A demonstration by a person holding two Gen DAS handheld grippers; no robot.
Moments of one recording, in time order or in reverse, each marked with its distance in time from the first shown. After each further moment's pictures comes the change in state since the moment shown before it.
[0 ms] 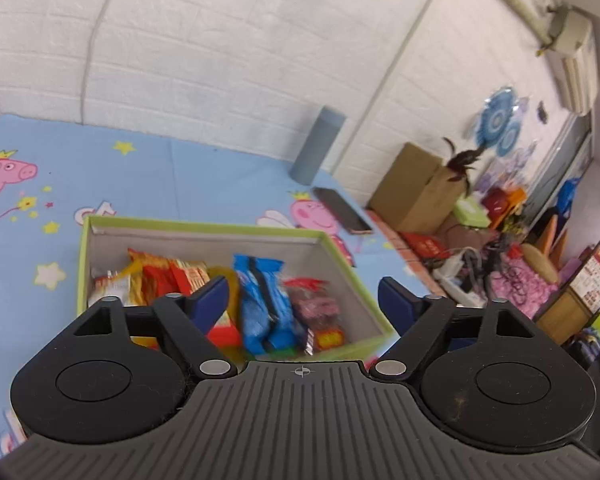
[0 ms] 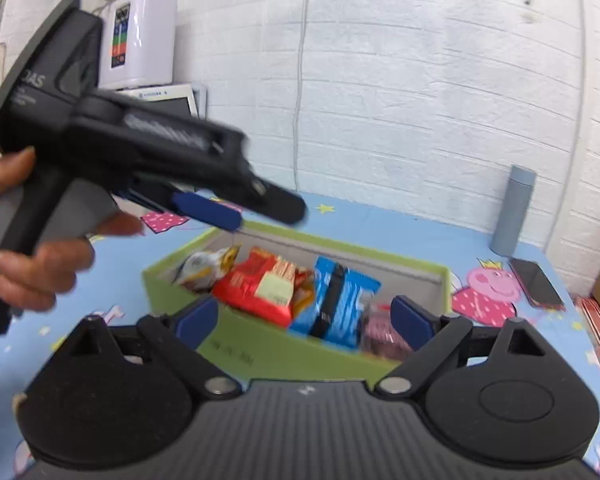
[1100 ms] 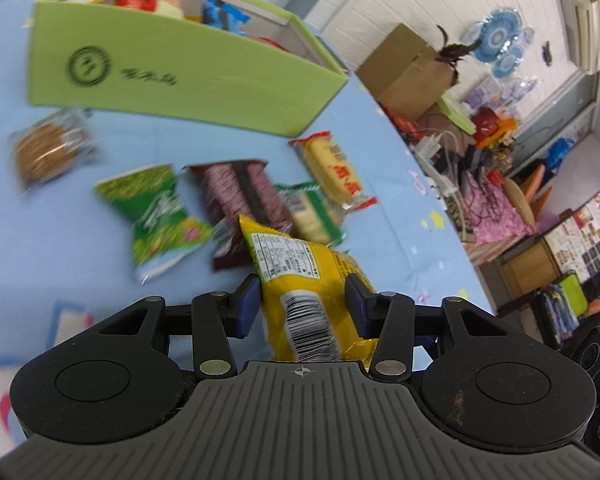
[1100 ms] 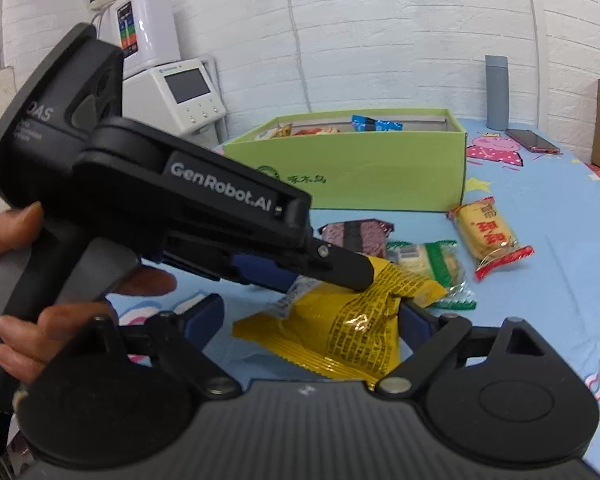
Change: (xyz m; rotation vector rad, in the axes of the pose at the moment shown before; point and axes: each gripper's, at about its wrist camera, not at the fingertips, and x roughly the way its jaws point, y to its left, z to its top) left arm -0.015 -0.047 -0.170 -0.146 0.297 -0.008; right arm -0.073 0.045 -0.126 0.214 0.097 0.074
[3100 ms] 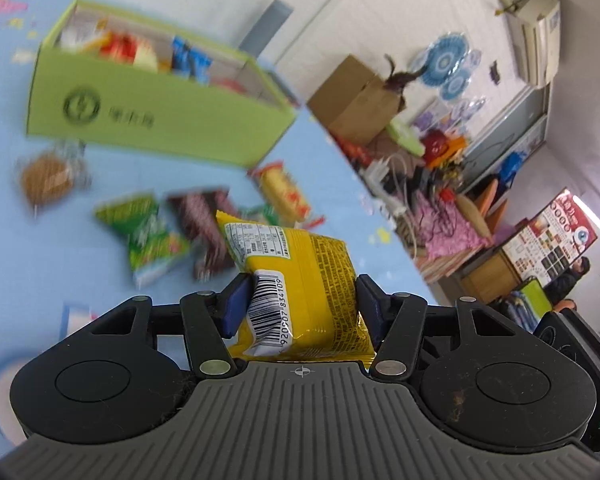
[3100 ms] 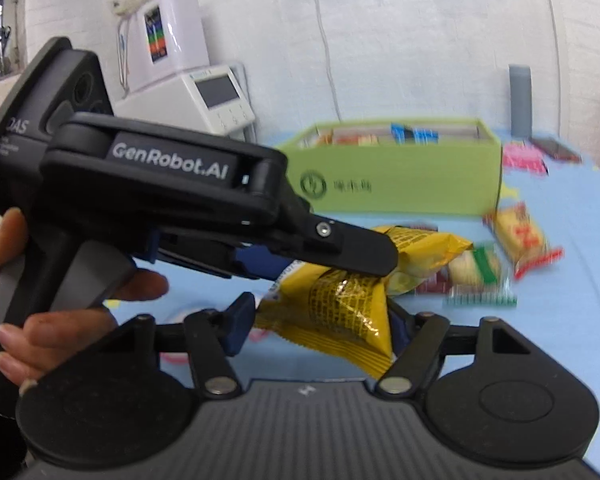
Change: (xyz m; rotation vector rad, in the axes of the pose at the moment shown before) left arm -0.044 -0.004 0.010 0.065 -0.108 -0.169; right arm -0.014 0.032 0.012 -0.029 -0.041 0.055
